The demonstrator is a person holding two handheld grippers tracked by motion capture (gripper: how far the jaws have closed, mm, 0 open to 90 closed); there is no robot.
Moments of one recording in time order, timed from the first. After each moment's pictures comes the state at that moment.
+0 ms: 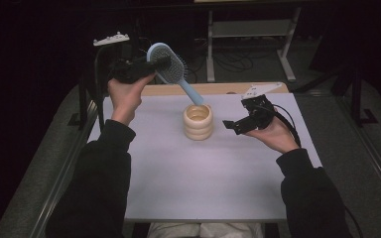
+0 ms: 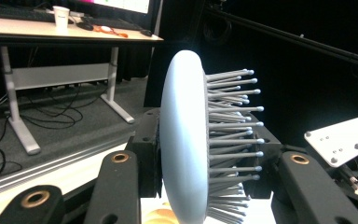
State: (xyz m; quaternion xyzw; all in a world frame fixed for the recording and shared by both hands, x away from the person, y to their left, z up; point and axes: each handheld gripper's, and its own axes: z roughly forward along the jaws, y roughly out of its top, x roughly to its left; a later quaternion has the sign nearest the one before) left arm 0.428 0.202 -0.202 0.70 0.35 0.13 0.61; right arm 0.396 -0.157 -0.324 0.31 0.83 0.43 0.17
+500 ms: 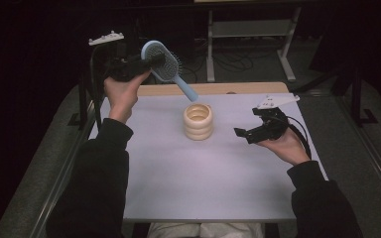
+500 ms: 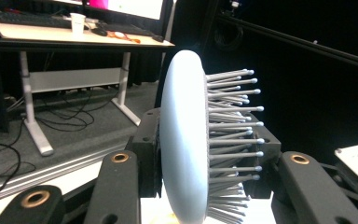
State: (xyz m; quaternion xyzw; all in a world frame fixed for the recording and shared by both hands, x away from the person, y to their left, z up) left arm 0.435 0.213 -0.204 0.69 0.36 0.15 0.61; right arm 0.374 -0.190 -0.345 0.32 0.81 0.46 0.17
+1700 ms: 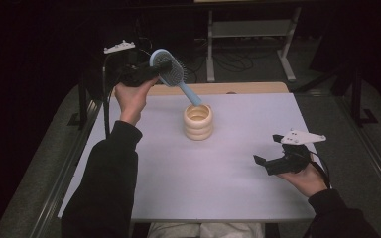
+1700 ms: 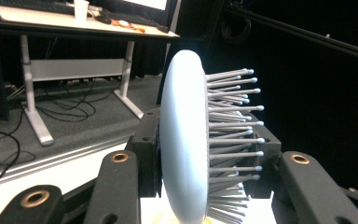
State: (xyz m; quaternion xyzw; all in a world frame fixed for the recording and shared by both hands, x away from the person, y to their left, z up) left arm 0.453 0.199 -0.237 0.69 0.37 0.14 0.60; right arm 0.307 -0.239 -0.399 0.35 0.79 0.46 0.20
